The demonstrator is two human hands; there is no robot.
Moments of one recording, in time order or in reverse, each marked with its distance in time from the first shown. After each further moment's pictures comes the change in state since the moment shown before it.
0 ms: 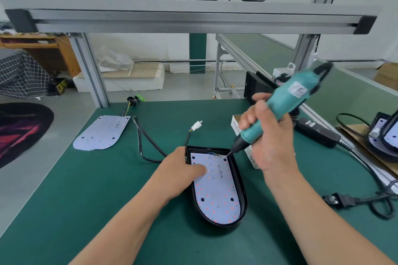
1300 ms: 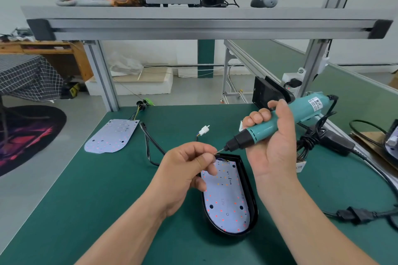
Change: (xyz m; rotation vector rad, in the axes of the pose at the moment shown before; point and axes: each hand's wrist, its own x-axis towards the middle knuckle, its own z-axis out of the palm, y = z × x) left_hand -0.023 0.018 -0.004 -0.636 -0.061 0.206; right_hand -0.001 0.000 0.038 0.439 0.335 0.117
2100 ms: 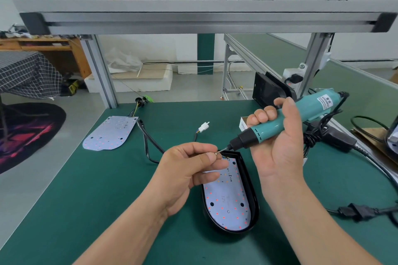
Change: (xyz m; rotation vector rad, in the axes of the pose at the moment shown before) left_hand -0.003 0.003 0.006 -0.213 -0.002 -0.089; right_hand -0.005 -0.005 -0.007 -0.021 -0.054 -0.025
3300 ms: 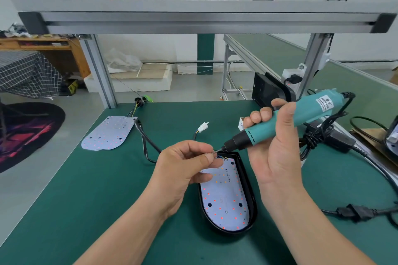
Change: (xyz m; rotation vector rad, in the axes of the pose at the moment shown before) left_hand 0.000 -0.003 0.002 0.144 0.114 0.110; right_hand -0.009 0.002 -0.002 -0.110 -0.102 -0.044
